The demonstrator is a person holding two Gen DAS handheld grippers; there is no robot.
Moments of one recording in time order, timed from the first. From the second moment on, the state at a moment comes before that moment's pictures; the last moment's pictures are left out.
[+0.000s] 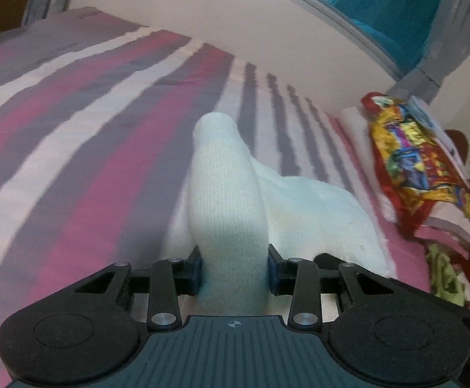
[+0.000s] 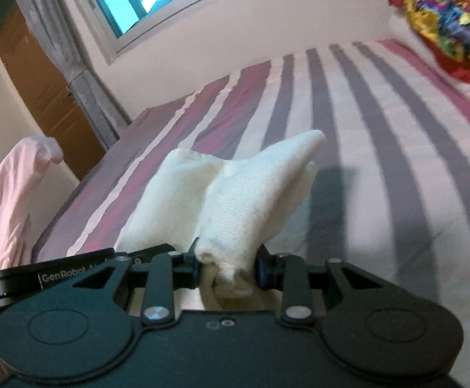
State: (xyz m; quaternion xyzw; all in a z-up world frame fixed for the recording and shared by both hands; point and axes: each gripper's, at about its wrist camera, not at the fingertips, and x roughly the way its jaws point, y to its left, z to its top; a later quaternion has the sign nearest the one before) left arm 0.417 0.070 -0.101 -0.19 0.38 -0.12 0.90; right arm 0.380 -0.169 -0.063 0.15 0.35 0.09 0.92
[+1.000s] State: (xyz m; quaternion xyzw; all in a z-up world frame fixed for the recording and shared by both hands) left arm 0.349 0.079 -0.171 -0.11 0.43 -0.07 0.89; right arm 0.317 -0.152 -0.143 0.13 0.47 0.07 0.87
